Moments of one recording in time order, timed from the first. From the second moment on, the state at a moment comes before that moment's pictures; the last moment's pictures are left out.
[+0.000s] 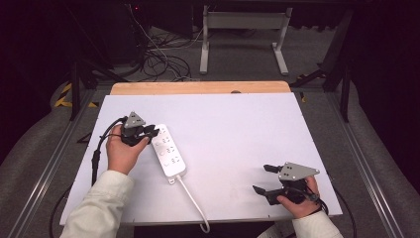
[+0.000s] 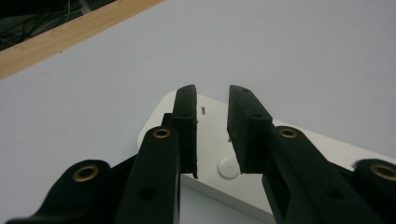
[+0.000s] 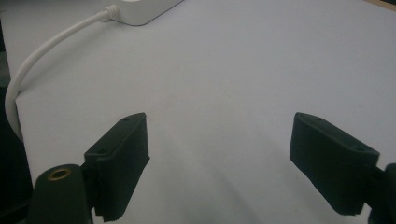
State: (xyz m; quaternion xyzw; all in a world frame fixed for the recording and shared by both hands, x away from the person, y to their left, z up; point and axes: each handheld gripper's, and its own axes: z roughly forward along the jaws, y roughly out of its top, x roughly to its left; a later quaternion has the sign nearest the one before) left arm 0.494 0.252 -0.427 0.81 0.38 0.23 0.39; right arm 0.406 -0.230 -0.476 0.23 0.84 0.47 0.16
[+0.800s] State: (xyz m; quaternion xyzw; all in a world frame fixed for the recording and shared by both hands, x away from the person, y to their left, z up) left arm 0.410 0.277 -0.422 0.77 0.32 0.20 0.51; right arm 0.404 -0.230 -0.475 0.23 0.84 0.47 0.16
